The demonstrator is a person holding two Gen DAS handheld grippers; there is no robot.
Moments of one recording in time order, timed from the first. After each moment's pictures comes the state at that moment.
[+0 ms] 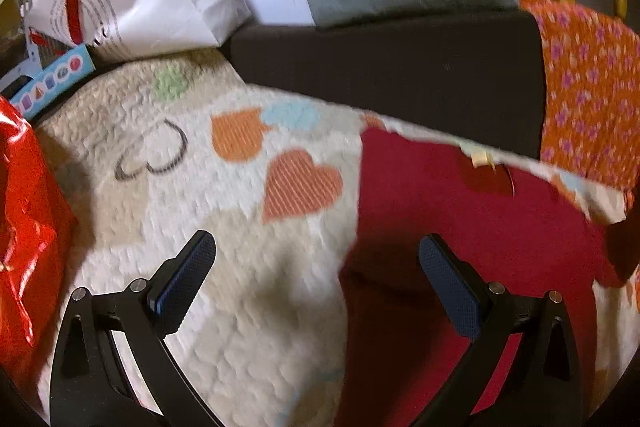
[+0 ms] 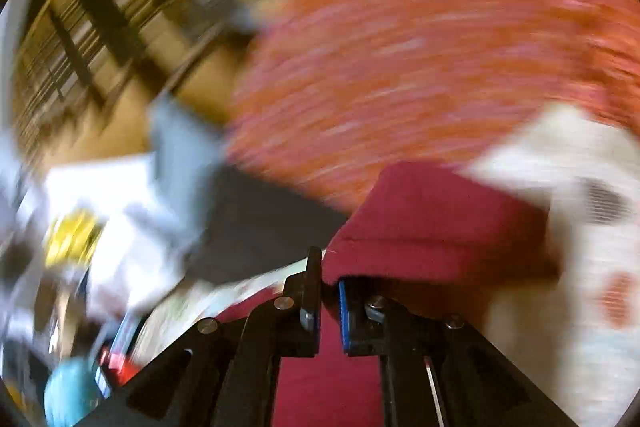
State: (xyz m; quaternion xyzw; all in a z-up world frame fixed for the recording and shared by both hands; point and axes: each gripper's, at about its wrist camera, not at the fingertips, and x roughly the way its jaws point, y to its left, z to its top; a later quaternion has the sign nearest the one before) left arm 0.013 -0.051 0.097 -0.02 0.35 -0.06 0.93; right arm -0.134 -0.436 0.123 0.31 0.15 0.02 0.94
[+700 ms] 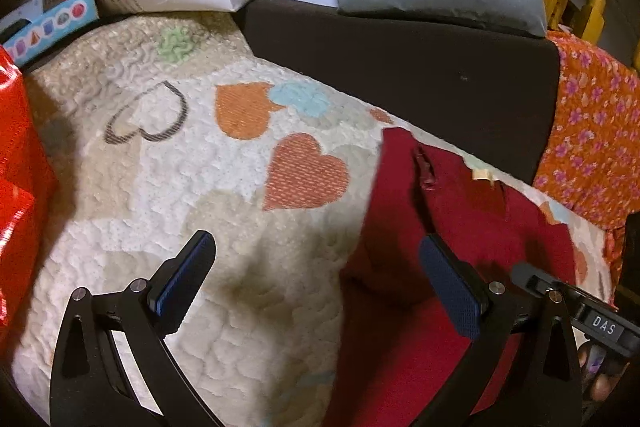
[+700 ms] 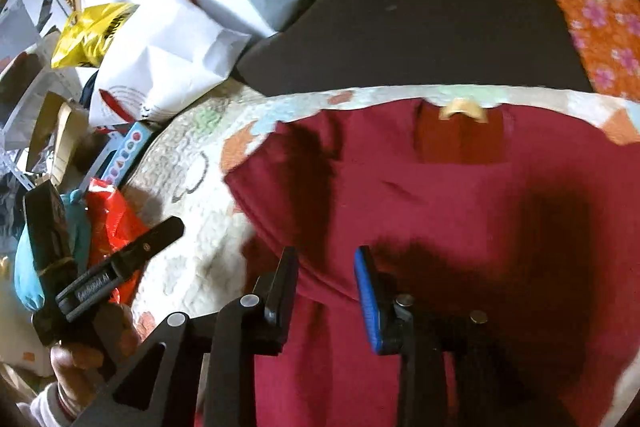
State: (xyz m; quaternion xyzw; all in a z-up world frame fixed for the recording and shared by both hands) left arm 0.029 -0.029 0.089 -0.09 0.39 -0.06 0.91; right arm 0.010 -0.233 0.028 0.17 0.37 0.17 0.90
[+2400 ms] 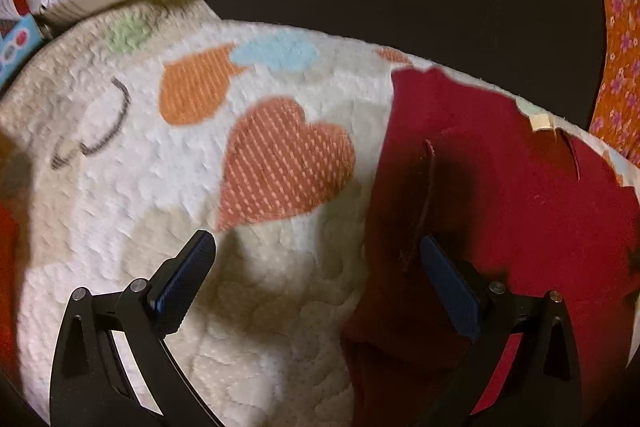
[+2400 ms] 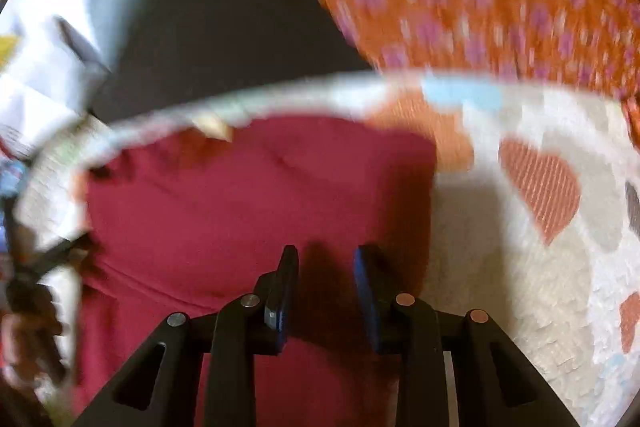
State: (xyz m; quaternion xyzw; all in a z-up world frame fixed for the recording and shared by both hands) left arm 0.105 -0.078 0.015 0.00 0.44 -0.05 0.89; right arm -0.022 -0.389 -0.003 0.14 0.42 -0.08 0.89
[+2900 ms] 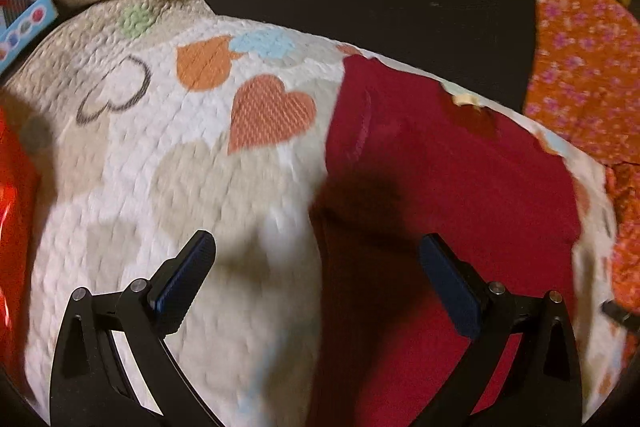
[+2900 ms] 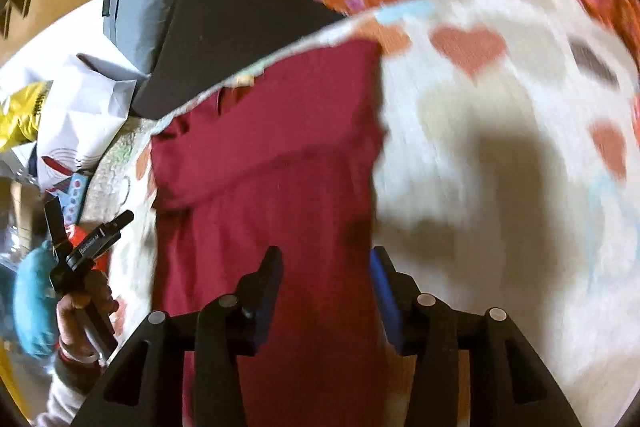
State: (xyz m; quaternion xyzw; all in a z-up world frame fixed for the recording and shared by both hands) left arm 0.006 -0.059 0.071 -0.04 0.47 -0.12 0.88; right arm -0.186 -0.385 0.022 0.29 0.43 -0.01 0.86
